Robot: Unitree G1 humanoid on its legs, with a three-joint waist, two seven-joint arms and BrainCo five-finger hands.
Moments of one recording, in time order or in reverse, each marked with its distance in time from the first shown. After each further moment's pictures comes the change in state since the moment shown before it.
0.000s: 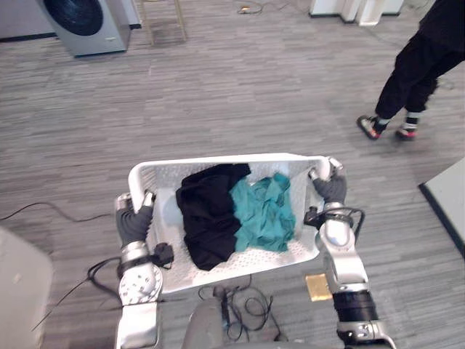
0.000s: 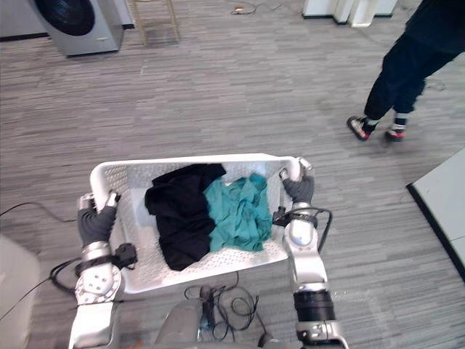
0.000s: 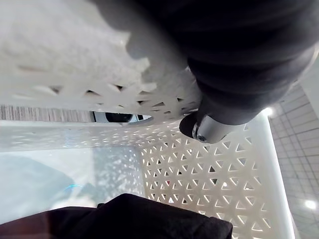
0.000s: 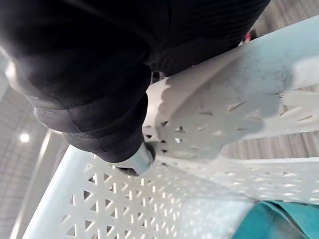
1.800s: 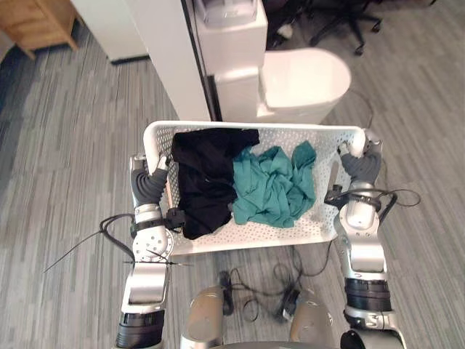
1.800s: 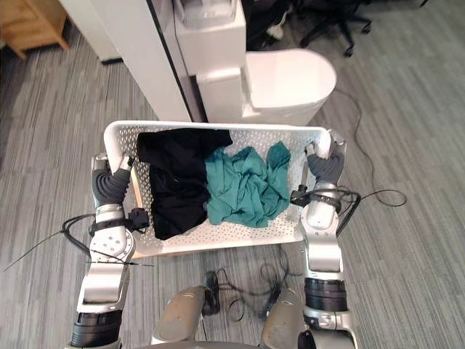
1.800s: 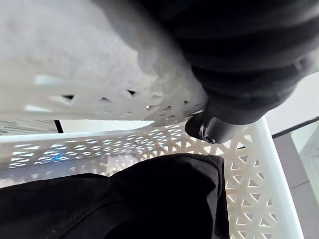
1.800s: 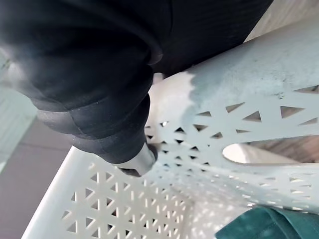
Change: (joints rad) left arm -0.186 0.088 -0.061 0.050 0.020 0.028 0.022; right arm -0.045 -0.029 -0.096 -0.172 -0.080 0.096 -0.005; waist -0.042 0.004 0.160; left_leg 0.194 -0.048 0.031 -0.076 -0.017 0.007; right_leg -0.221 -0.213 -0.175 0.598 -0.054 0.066
